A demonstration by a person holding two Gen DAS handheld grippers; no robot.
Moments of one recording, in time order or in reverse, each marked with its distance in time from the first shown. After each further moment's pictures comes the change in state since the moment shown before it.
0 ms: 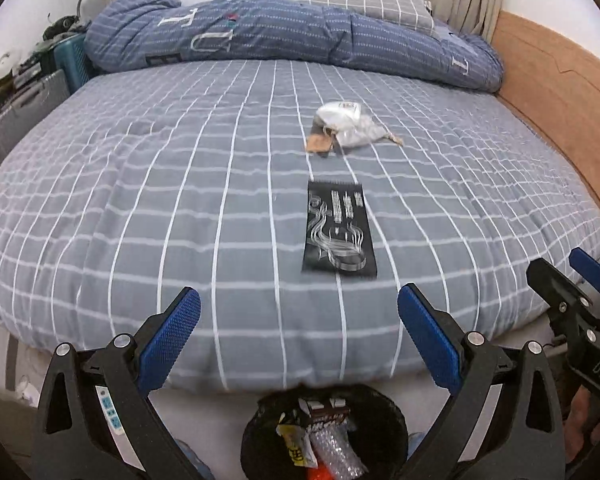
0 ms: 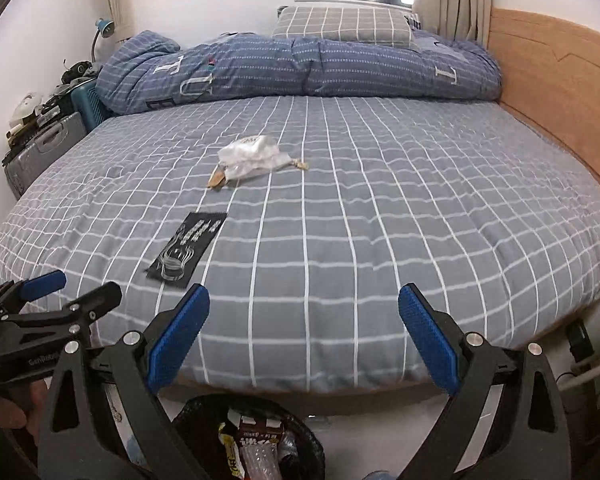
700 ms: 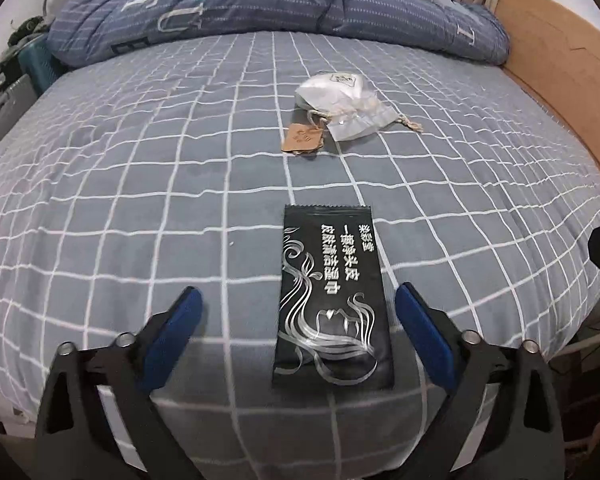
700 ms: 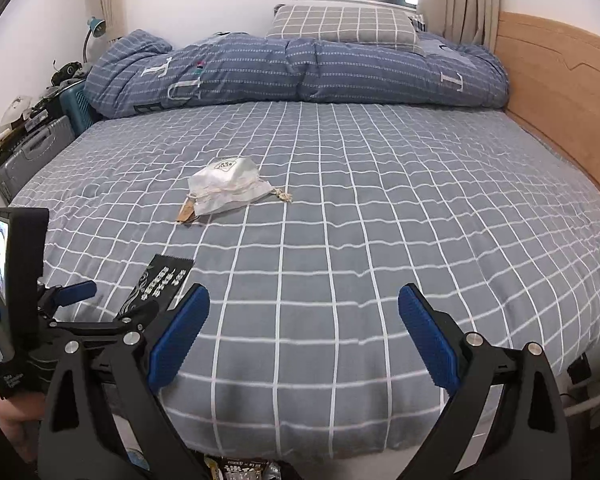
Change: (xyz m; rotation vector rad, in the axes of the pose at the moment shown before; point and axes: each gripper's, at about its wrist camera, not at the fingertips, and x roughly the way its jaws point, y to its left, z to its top) left arm 0.099 -0.018 0.047 0.054 0.108 -0.015; right arm 0.056 -0.018 0.054 -0.012 -0.001 0.005
